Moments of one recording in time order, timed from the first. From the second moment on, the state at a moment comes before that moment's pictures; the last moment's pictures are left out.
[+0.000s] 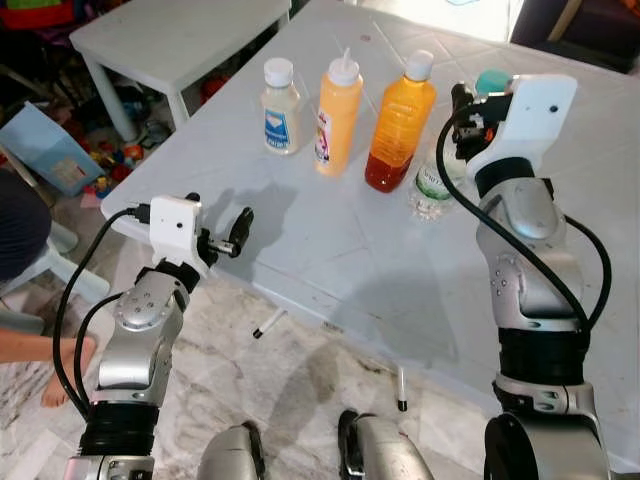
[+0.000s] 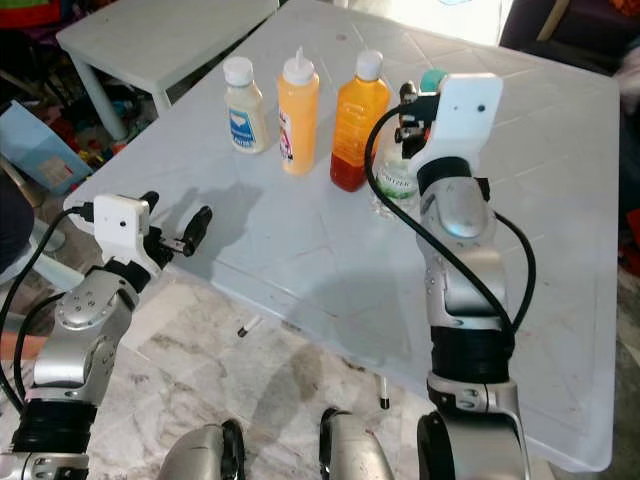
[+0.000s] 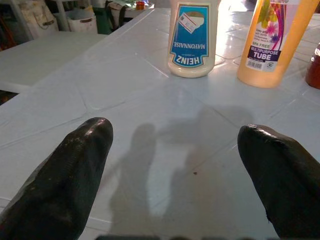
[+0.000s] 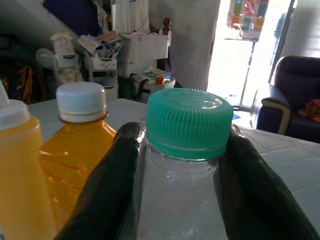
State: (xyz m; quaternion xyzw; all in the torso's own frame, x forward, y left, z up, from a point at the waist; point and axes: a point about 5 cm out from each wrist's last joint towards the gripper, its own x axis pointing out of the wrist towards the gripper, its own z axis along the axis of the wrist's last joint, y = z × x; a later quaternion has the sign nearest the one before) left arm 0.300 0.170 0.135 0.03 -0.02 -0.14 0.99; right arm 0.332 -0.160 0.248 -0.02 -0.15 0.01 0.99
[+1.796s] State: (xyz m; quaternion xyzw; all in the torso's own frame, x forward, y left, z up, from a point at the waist) left arm 0.300 0.155 0.123 0.01 0.01 -0.15 0.99; right arm 0.283 -0.145 0.218 -0.04 -0.12 0.12 0.99
